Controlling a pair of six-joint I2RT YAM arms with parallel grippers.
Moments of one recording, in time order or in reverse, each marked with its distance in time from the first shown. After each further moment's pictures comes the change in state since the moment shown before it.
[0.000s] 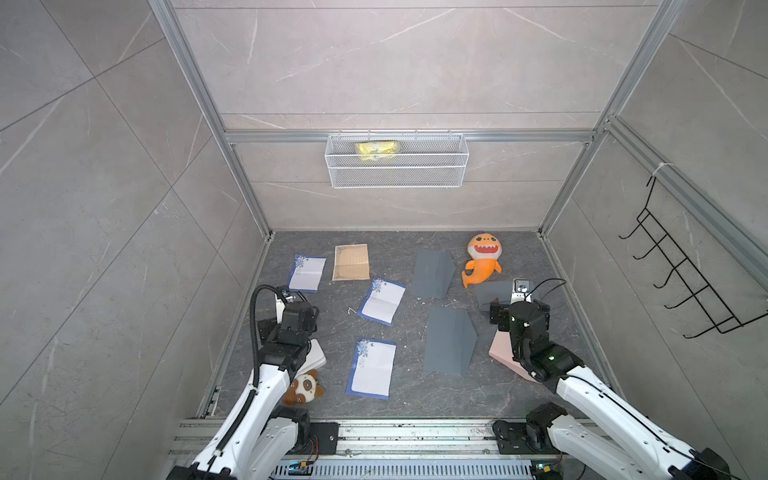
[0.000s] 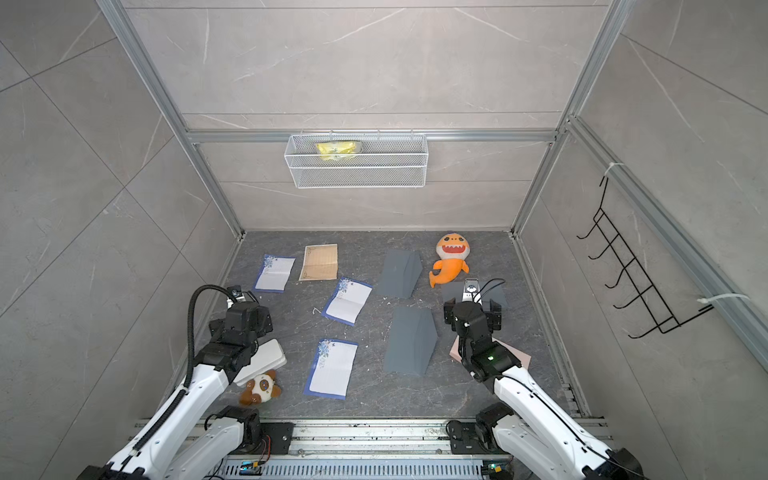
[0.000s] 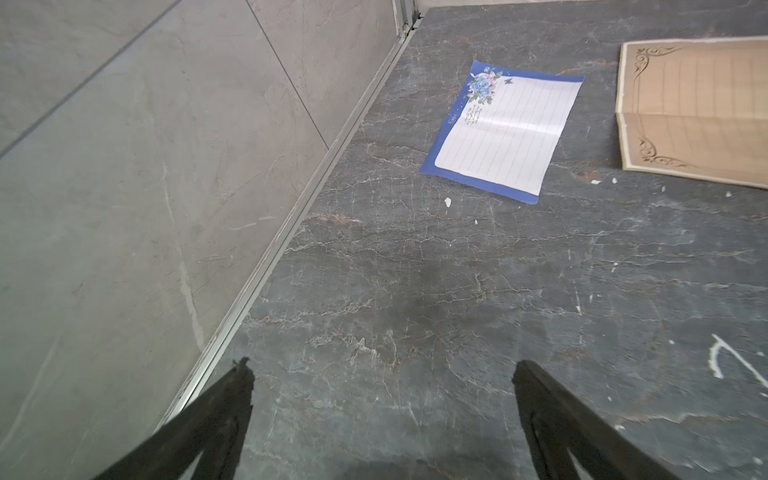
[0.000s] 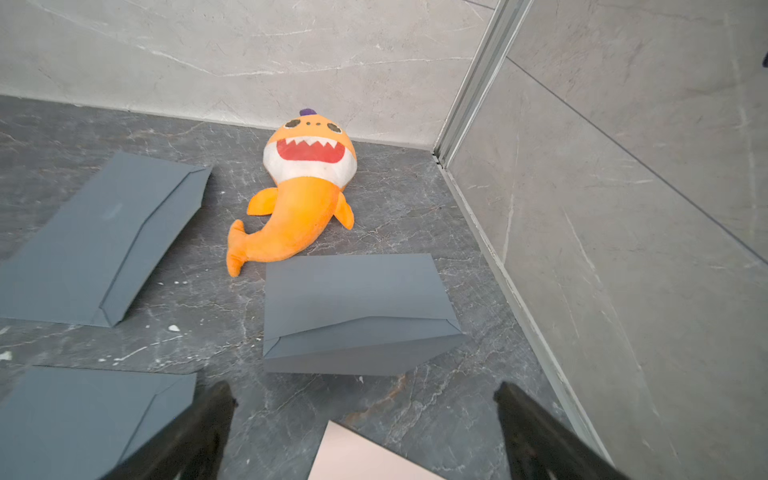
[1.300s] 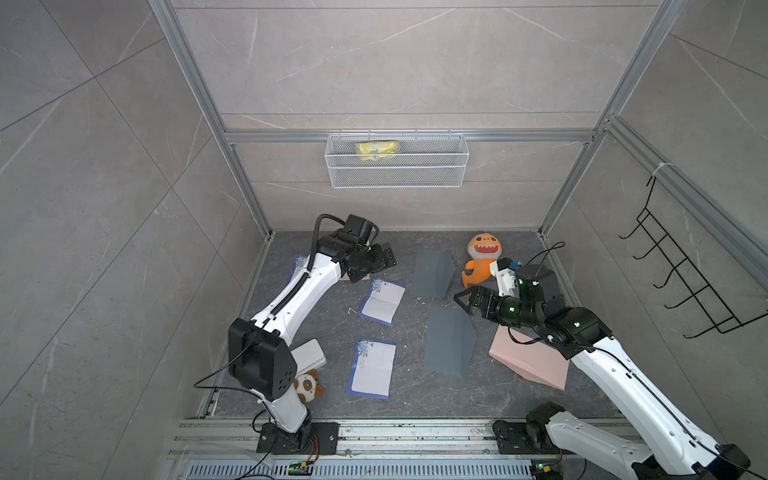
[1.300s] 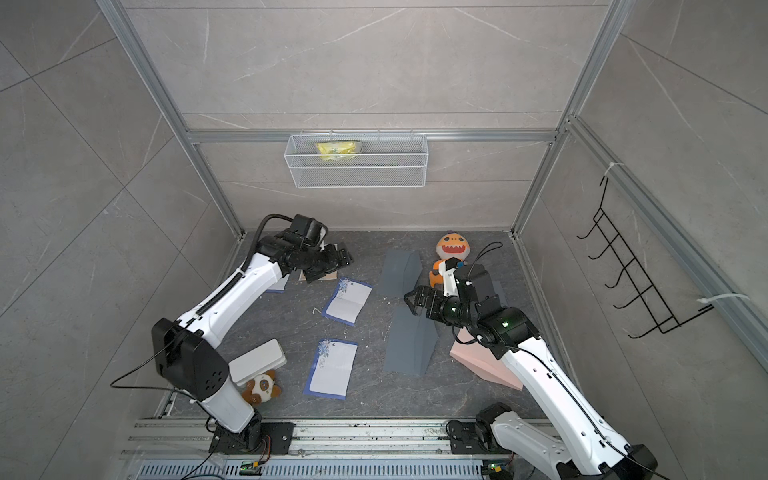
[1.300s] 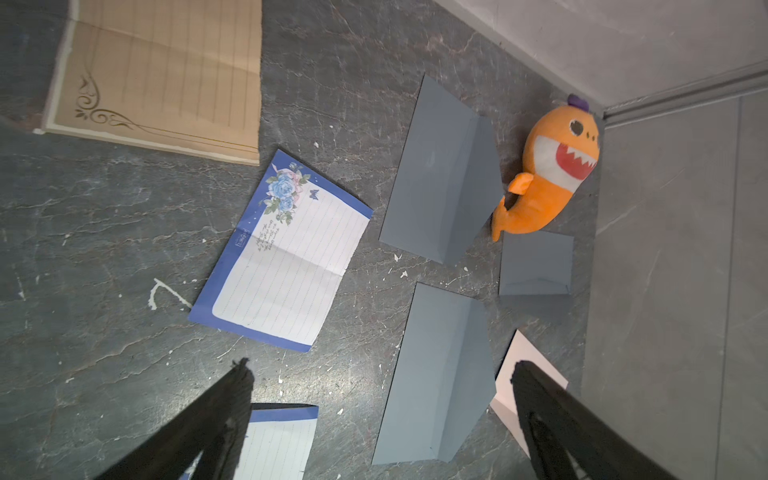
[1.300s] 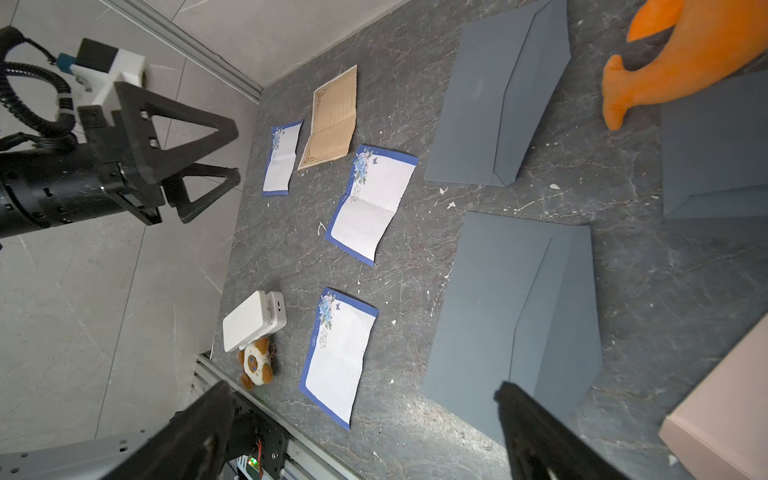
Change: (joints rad) left arm -0.277 0.713 1.091 -0.554 0.788 -0.544; right arm 0.005 0.116 0.624 -0.691 -0.963 0.581
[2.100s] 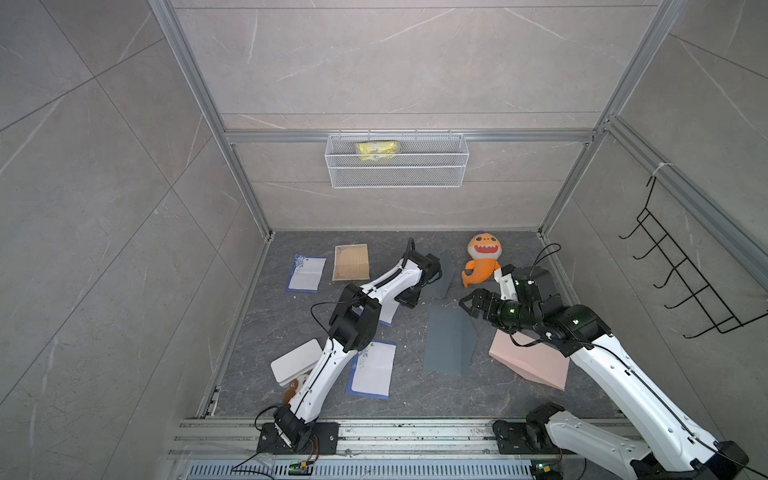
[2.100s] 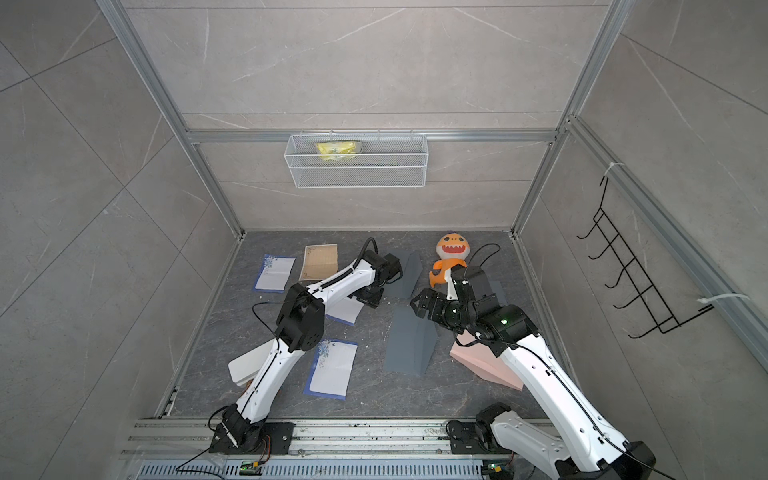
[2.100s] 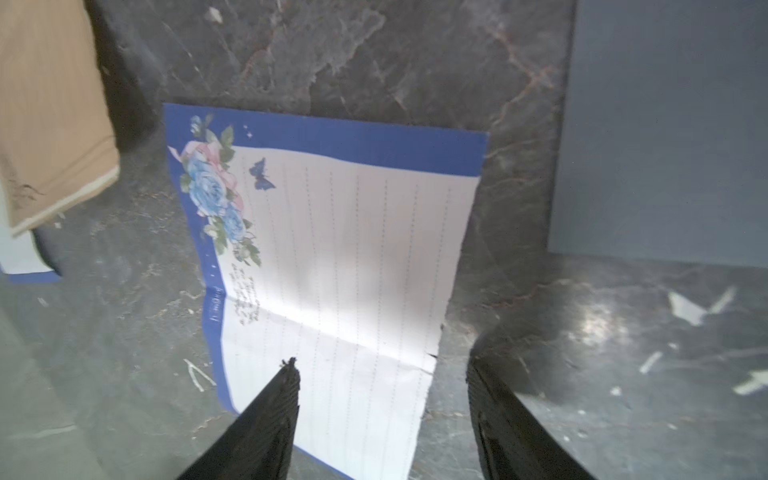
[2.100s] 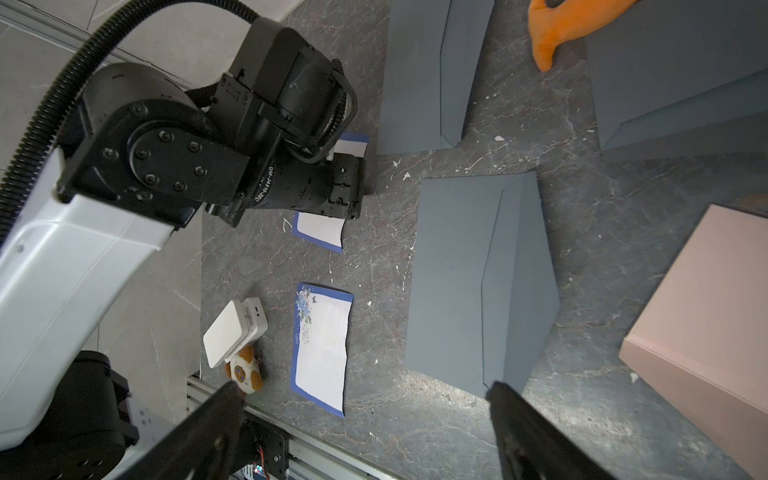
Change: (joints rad) left arm -0.297 0.871 0.652 -0.488 -0.528 0.262; right arm 0.000 0.010 0.015 -0.122 0.078 0.116
